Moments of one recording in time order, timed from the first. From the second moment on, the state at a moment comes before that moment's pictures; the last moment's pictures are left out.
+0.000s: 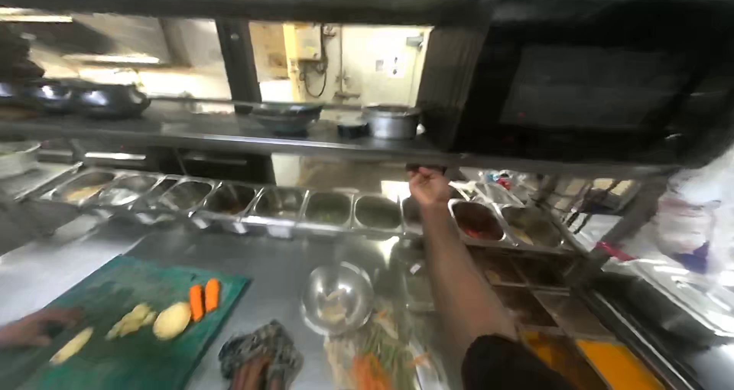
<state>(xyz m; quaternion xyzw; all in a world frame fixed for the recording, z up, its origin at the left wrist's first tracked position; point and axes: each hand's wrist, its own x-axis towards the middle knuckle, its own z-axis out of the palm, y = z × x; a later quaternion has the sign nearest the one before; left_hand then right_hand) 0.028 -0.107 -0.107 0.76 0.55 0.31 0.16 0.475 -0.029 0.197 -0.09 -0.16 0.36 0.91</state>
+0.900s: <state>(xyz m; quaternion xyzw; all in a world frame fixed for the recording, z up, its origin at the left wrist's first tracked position) 0.191 -0.140 -0.092 0.97 0.13 0.13 0.14 0.339 -0.293 -0.005 -0.90 -0.35 0.25 -0.02</state>
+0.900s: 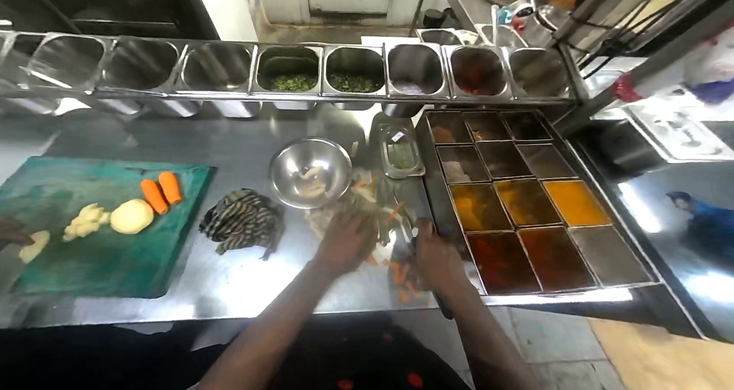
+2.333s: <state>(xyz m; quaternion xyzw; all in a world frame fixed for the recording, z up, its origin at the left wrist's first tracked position) 0.165 -0.165 0.031 0.65 0.24 0.27 0.67 0.350 -0.330 0.039 -0.61 -0.34 0.46 0.55</state>
